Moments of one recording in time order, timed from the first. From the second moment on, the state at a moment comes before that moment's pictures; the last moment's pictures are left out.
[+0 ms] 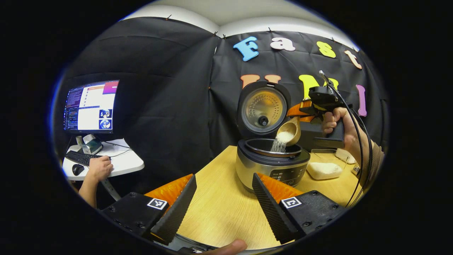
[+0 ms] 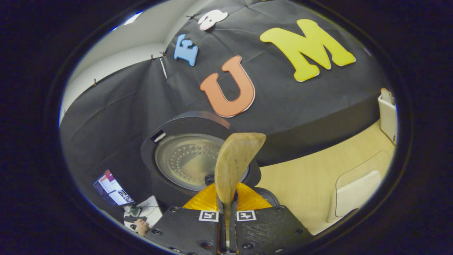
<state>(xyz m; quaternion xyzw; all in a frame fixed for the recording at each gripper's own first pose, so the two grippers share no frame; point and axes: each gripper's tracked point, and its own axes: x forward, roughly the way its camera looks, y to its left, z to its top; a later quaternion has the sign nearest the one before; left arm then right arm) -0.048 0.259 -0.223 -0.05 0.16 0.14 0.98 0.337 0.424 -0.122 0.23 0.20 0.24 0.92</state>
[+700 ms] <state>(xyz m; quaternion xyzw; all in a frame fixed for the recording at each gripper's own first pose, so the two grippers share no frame) -0.046 0.262 -0.227 -0.05 0.16 0.14 0.98 0.339 0.437 -0.130 -0.02 0.13 0.27 0.95</state>
